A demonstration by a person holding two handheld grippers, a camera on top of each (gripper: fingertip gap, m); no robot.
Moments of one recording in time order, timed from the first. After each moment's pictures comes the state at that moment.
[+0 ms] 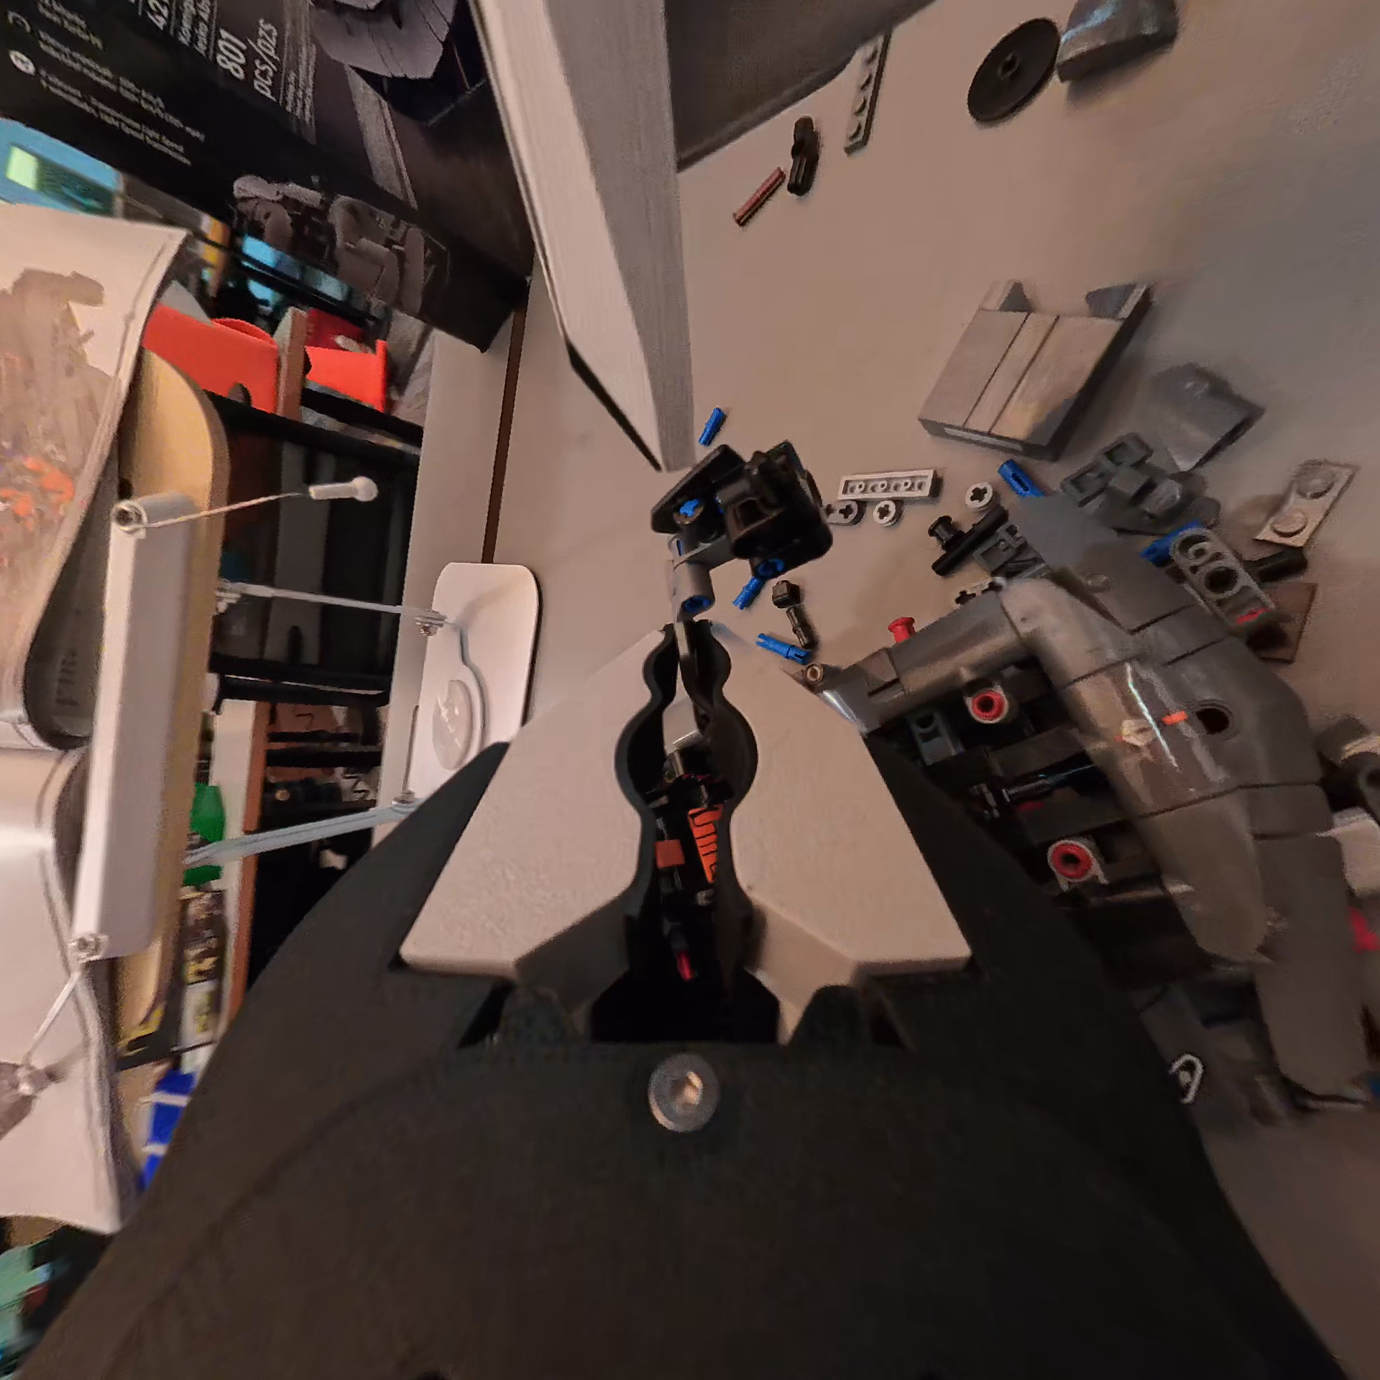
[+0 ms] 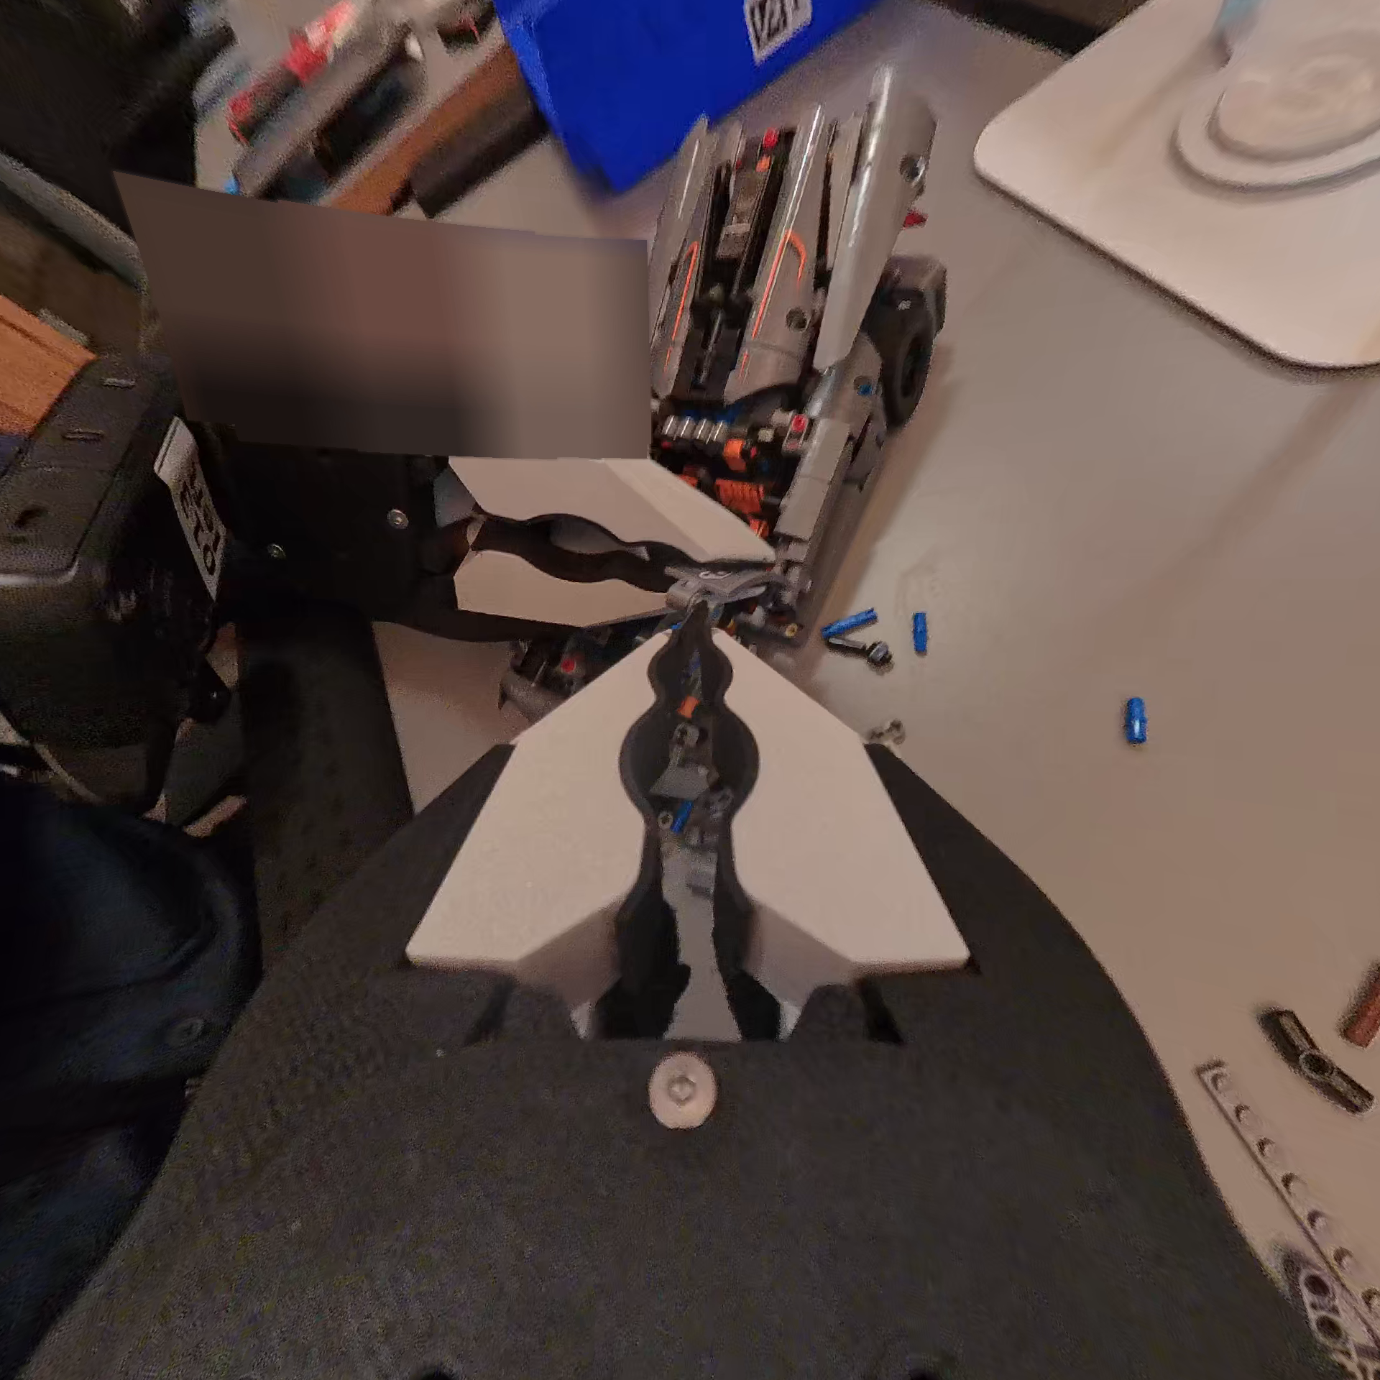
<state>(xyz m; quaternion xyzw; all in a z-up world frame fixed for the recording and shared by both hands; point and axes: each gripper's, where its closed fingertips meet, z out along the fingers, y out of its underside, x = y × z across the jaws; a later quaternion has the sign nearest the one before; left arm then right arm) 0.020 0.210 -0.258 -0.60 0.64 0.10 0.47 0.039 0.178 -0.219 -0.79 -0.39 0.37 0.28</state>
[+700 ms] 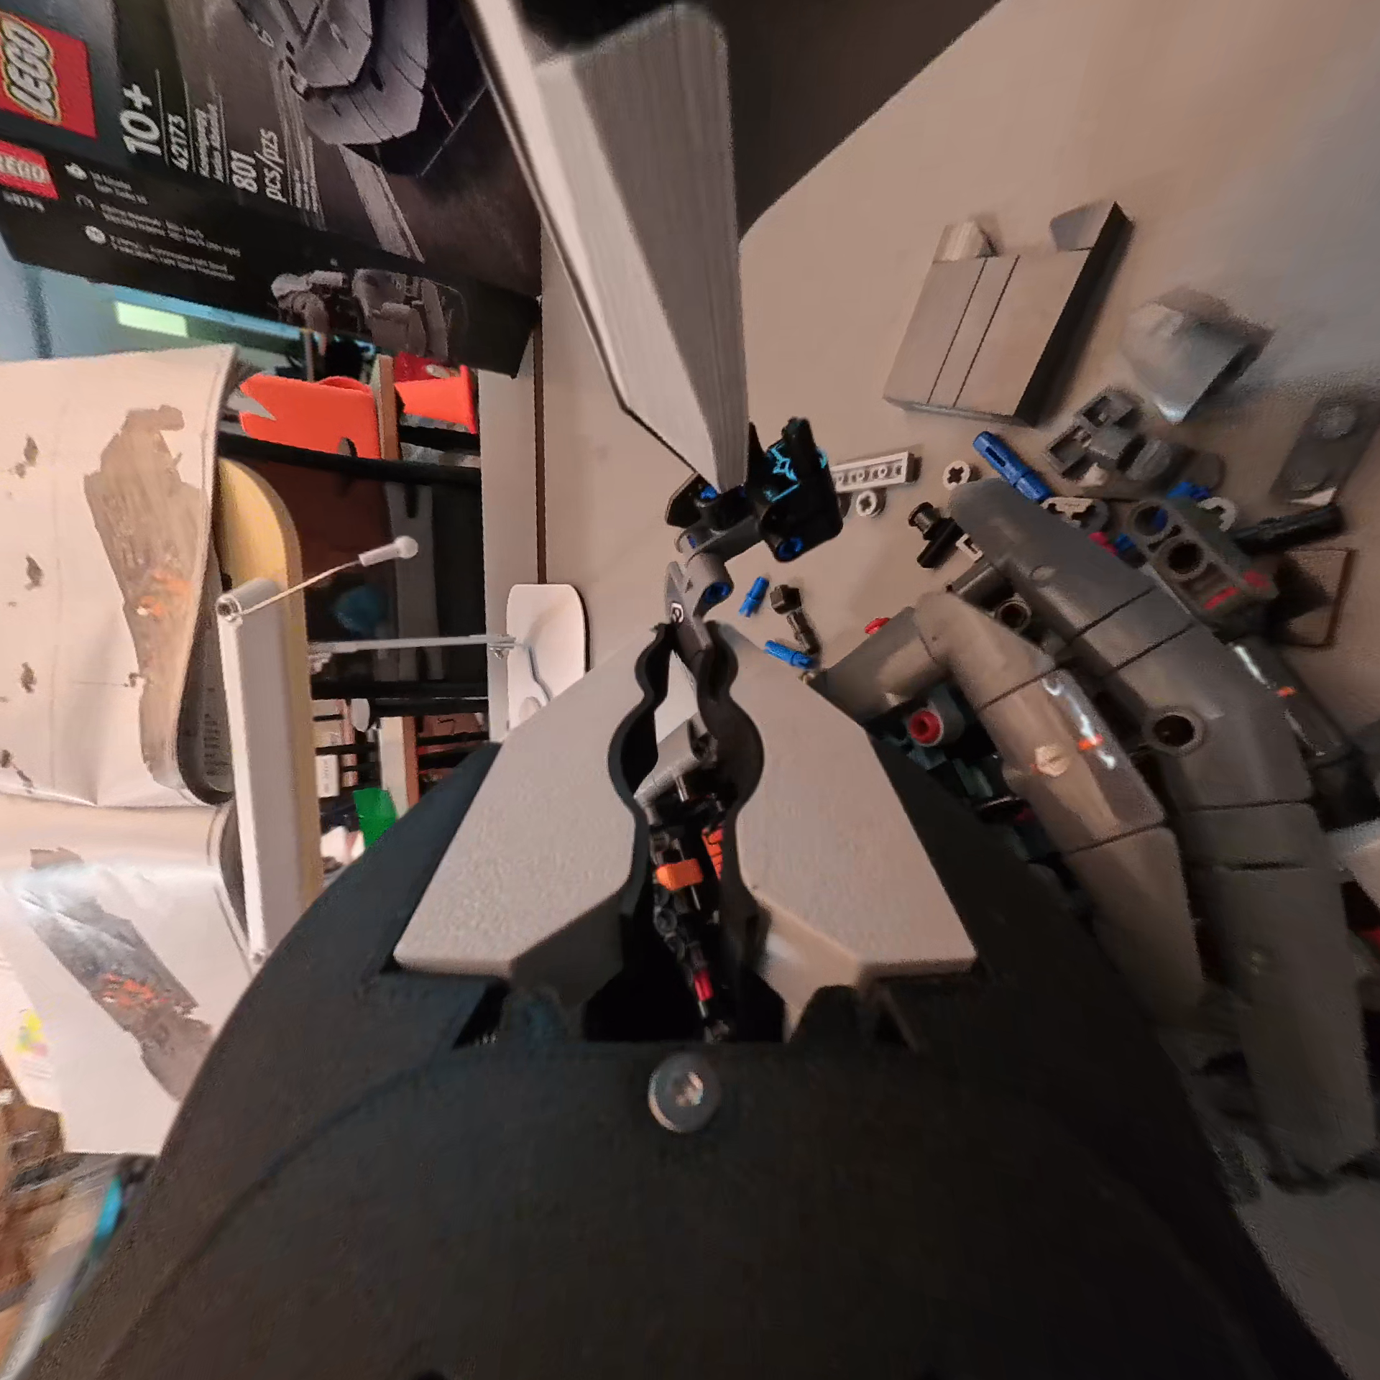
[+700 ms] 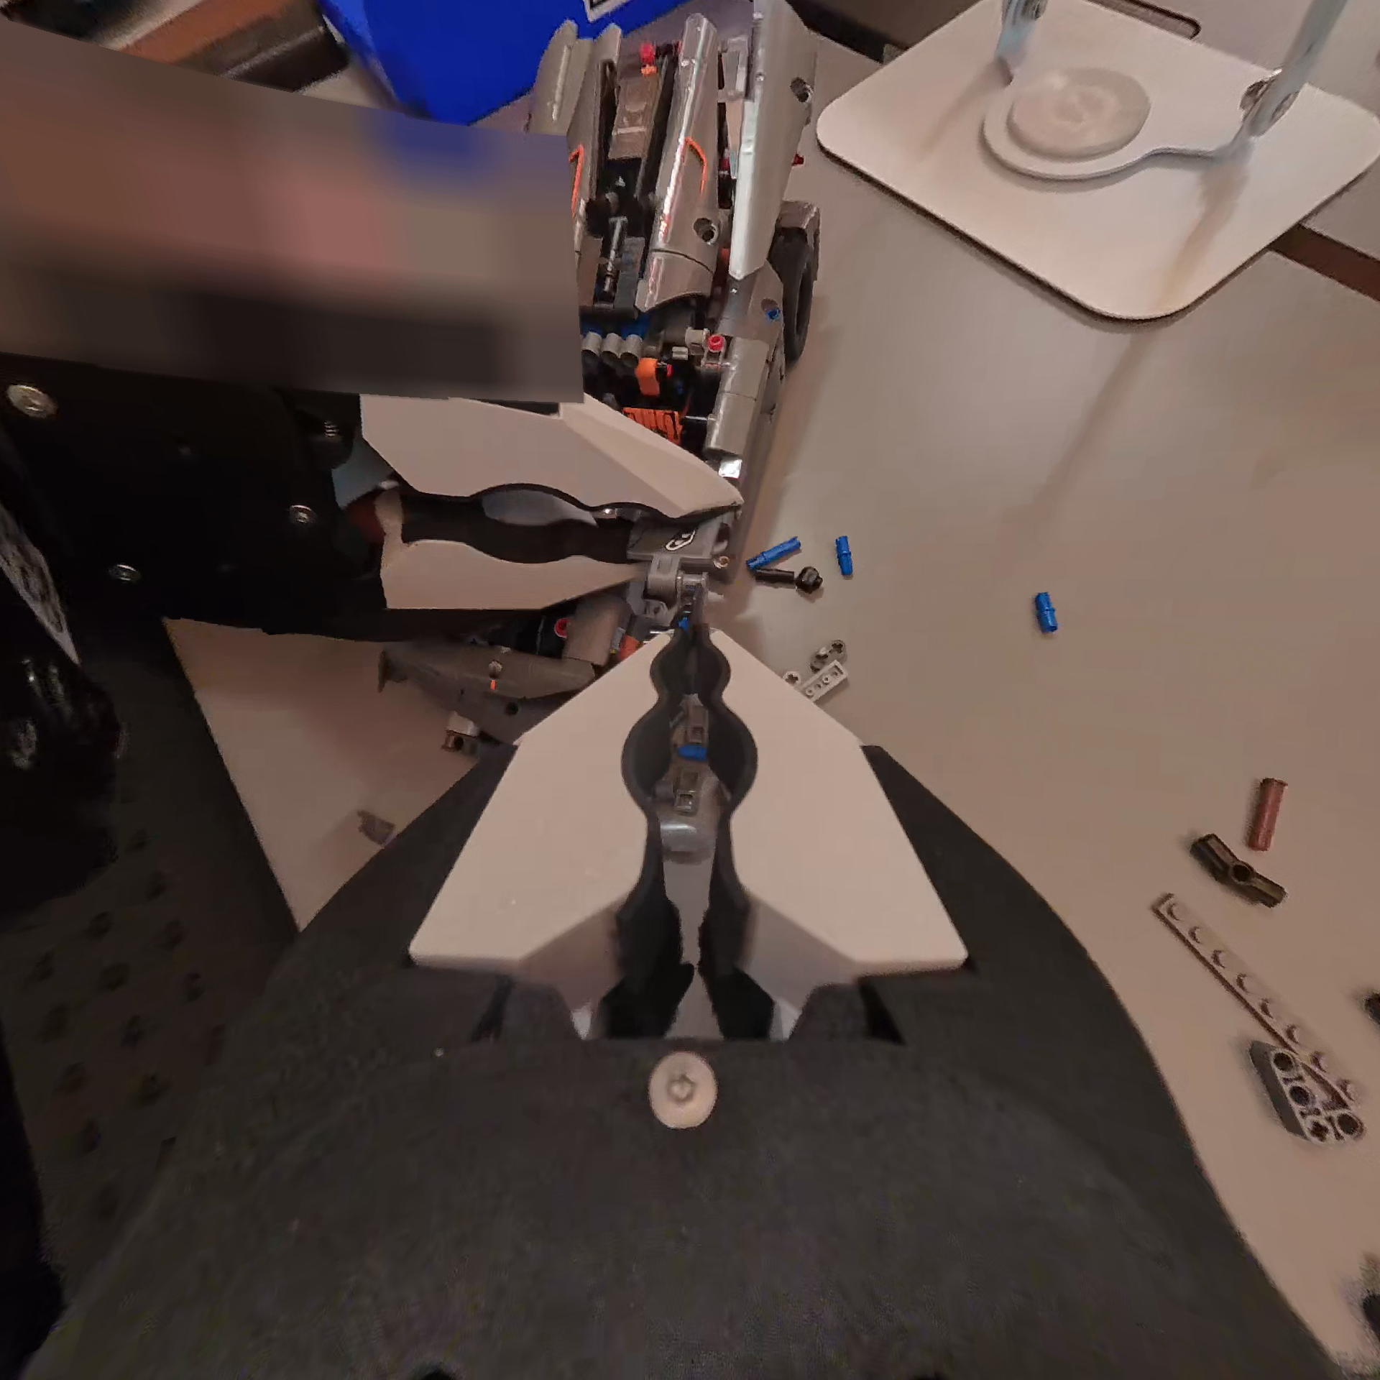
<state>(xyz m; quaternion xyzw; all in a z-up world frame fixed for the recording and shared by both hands) 0.031 0.205 -0.266 -0.54 0.67 0.20 0.47 0.053 0.167 -0.248 -0.82 -0.36 0.25 0.37</state>
